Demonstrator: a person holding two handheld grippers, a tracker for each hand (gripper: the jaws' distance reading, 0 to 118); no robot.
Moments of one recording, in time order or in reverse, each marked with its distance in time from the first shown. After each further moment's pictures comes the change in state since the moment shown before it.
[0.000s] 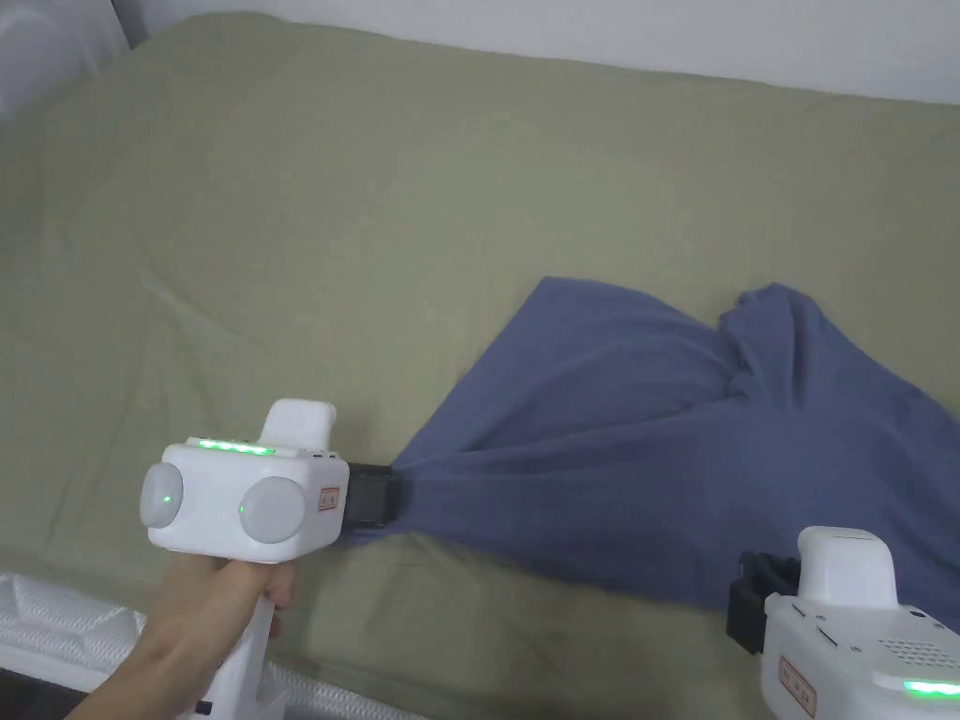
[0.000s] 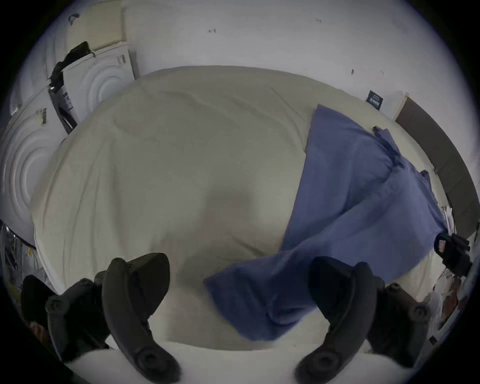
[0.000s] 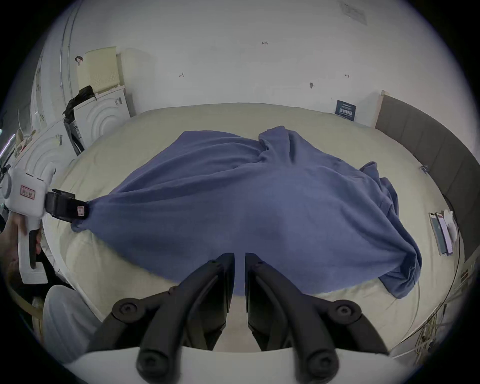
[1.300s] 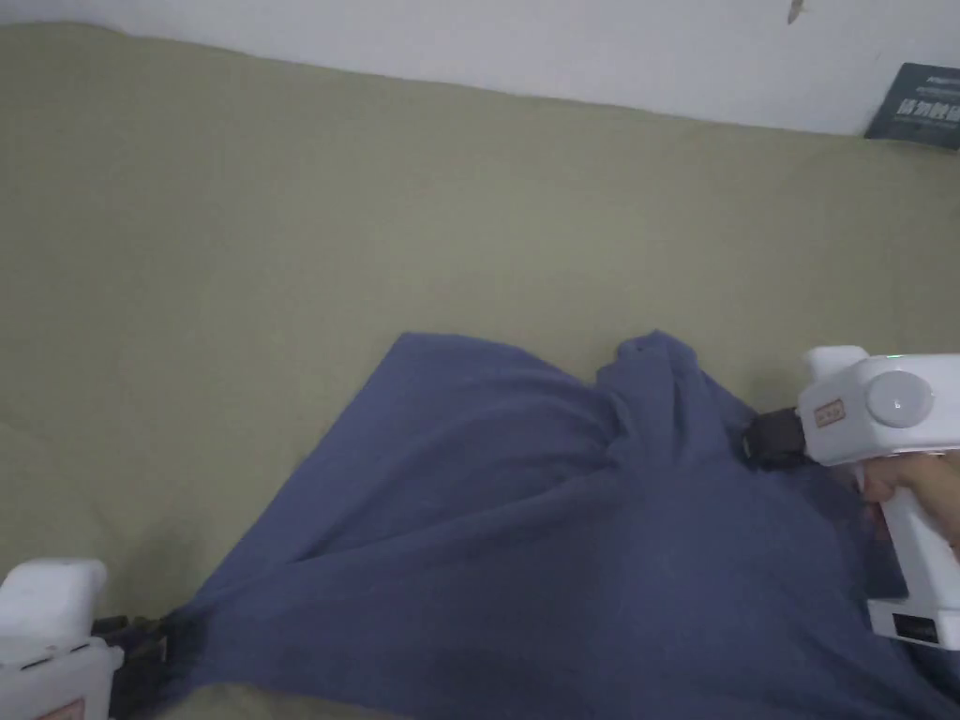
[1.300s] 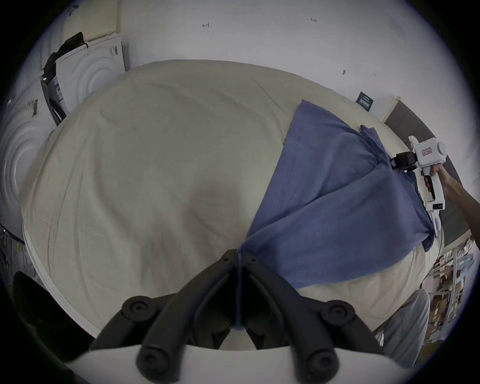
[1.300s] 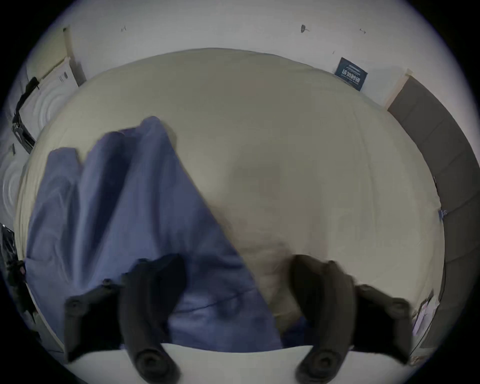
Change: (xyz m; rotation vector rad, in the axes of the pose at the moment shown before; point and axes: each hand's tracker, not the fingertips) left arm 0.010 -0.008 0.019 -0.028 -0.095 0.035; right arm 0.202 0.193 -0.199 -0.347 -0.070 0.058
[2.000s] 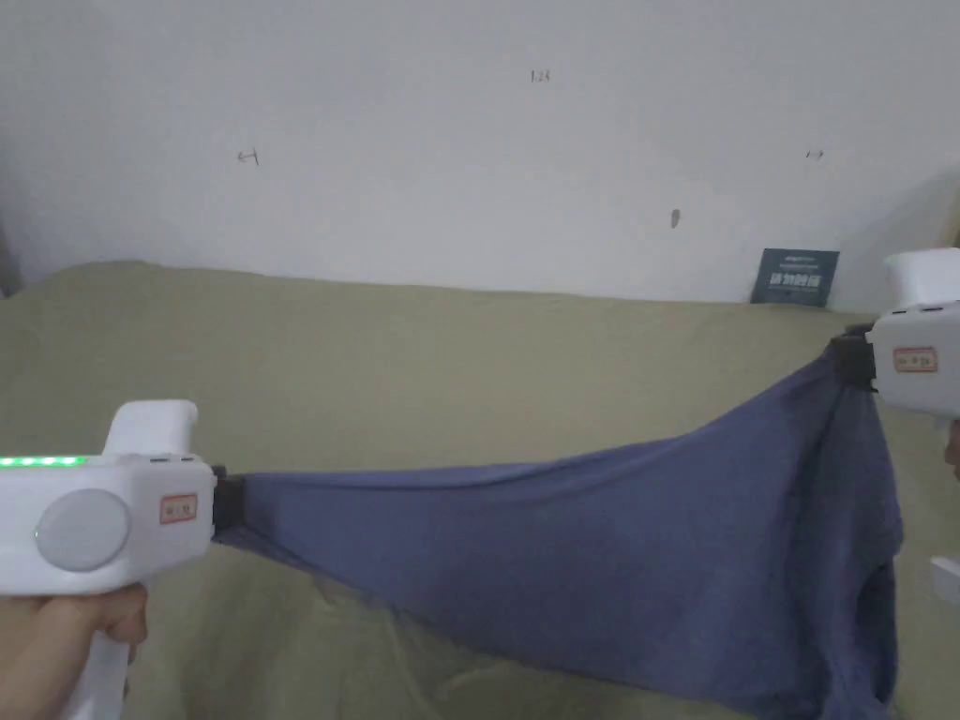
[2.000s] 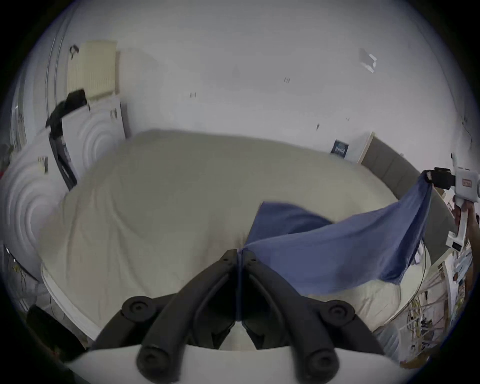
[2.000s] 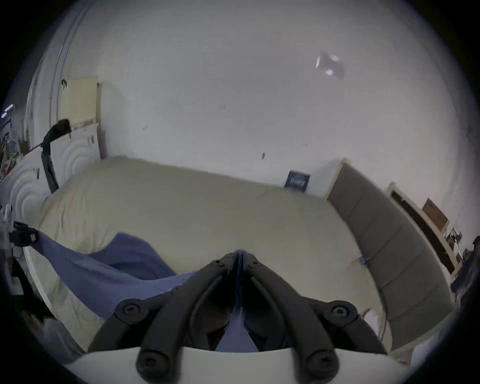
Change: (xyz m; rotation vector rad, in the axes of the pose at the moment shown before) left arm 0.057 0.111 0.161 0.375 -0.022 -0.072; right arm 0.014 -0.050 0.339 0.626 -0.145 -0.024
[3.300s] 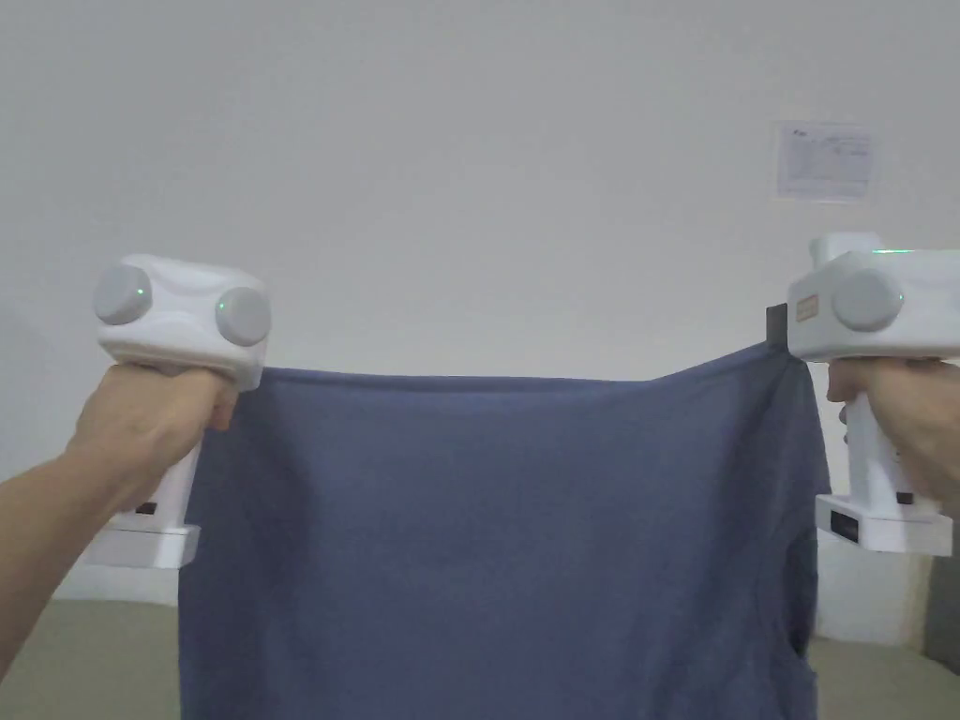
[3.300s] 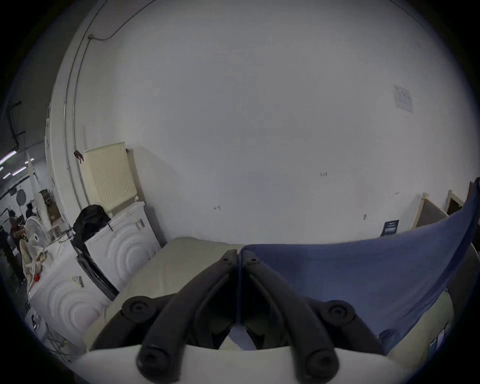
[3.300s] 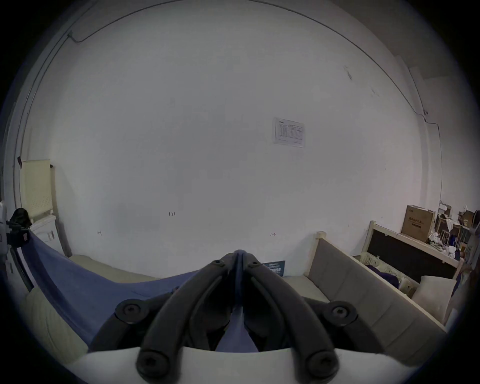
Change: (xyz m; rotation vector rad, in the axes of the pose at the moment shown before) left arm 0.086 0.400 -0.113 0.287 0.330 -0.077; right arm 0.050 0.294 -0.132 0.316 -0.171 -0.163
